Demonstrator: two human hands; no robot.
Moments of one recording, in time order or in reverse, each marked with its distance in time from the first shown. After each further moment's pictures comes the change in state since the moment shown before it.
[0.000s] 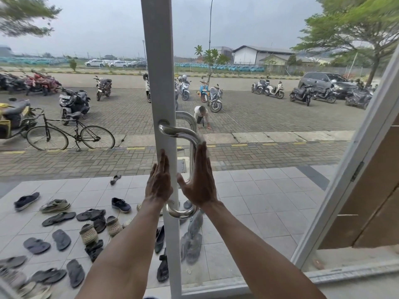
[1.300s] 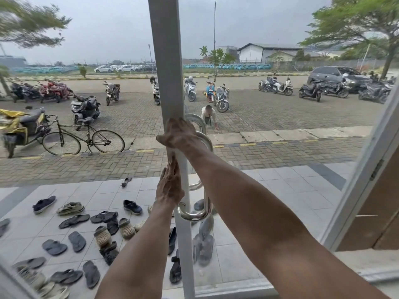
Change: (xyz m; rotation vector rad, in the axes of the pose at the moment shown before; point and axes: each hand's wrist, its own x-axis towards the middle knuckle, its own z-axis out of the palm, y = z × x) left_hand 0.001 0.003 -0.013 -0.031 -0.039 -0.052; right_hand 0.155 -0.118 -0.015 -0.331 -0.369 0.132
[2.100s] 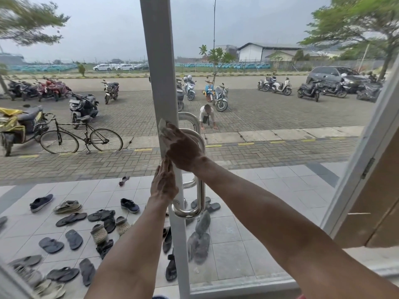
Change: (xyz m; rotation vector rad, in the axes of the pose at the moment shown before) left_hand -0.002 0.011 -0.002 0.024 0.027 -0.005; right_hand -0.044 0.057 0.025 -0.727 0.221 -0.767
